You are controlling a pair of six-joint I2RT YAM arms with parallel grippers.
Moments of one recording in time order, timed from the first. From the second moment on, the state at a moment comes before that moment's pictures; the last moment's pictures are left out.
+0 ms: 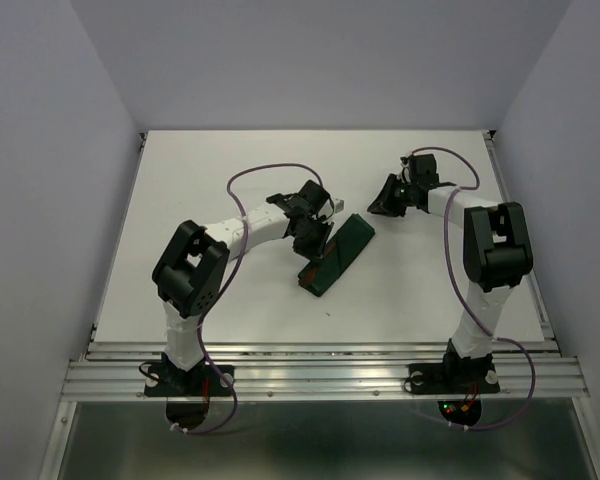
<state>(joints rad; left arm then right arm) -0.73 1.90 1.39 -0.62 0.24 -0.26 0.13 1.95 1.27 -0.17 -0.43 0.56</state>
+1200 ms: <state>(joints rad) -0.72 2.07 1.55 -0.64 0.23 -0.22 0.25 2.07 1.35 -0.17 -0.43 0.57</state>
